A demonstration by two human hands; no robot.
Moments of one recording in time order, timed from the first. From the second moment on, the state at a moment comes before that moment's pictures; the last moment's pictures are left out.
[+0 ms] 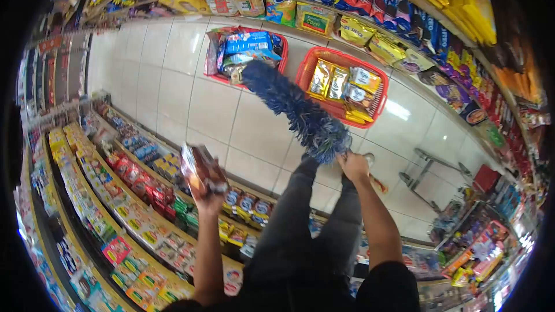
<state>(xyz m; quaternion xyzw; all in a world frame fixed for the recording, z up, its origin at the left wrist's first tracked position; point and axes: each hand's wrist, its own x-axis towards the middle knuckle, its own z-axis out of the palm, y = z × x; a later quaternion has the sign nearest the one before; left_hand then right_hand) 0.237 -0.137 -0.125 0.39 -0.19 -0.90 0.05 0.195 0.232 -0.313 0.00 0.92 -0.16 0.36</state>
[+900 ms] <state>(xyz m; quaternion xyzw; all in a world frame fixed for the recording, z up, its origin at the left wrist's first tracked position) 0.150 -0.017 -0.134 0.32 -0.49 -0.78 -0.22 0.161 0.182 -0.172 0.21 0.66 -0.70 0.17</state>
